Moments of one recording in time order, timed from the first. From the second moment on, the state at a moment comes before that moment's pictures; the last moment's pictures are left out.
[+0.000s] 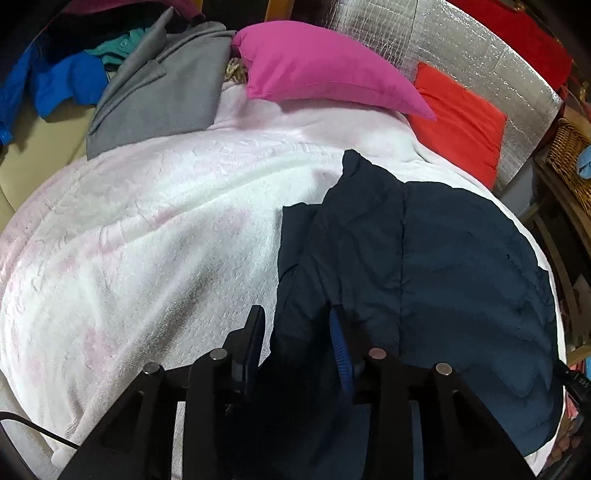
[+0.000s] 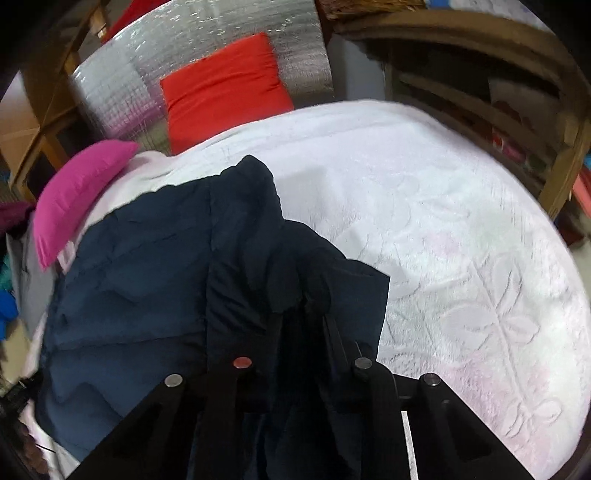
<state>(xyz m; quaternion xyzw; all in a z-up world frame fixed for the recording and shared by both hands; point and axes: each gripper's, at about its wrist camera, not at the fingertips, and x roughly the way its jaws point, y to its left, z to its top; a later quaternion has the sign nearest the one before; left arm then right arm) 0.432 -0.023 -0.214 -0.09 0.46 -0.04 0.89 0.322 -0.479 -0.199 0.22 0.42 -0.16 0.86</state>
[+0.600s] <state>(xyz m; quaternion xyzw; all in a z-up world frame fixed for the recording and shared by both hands) 0.422 -0.077 -0.208 0.04 0.40 0.01 0.92 0.387 -0.499 -0.208 0.29 0.39 -0.14 0.86</state>
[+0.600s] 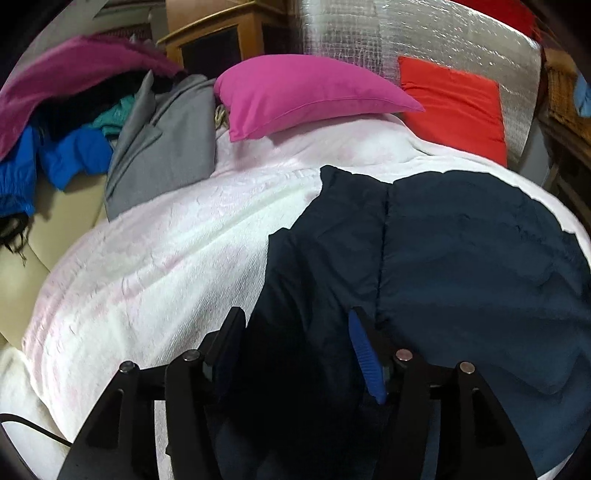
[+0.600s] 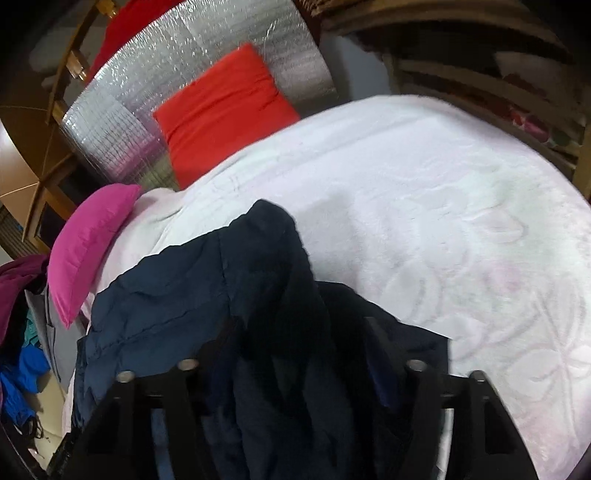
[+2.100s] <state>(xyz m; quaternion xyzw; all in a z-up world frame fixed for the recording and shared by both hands) 0.405 -0.091 -0.202 0.08 0.38 0.02 0.92 0.343 -0.472 -0.197 0.24 0.43 -0.12 0.86</state>
